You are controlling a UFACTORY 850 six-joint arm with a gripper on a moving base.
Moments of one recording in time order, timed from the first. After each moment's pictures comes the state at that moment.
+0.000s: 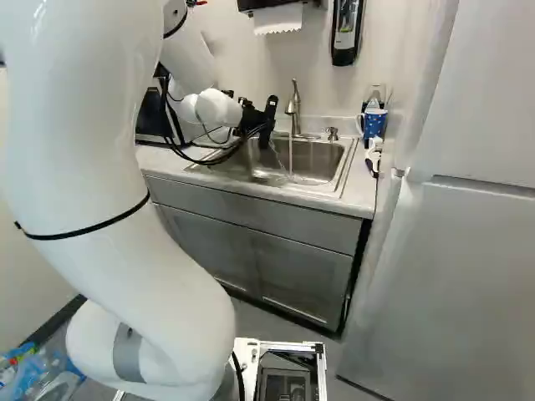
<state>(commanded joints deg) 1.2 -6.6 -54.6 4.4 22.9 101.7</state>
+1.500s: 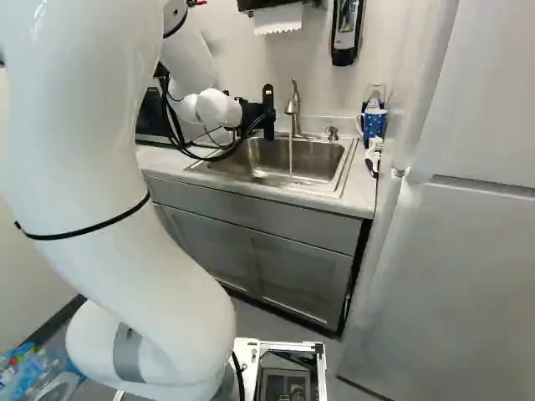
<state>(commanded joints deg) 1.2 -6.6 -54.6 4.4 22.9 83.9</state>
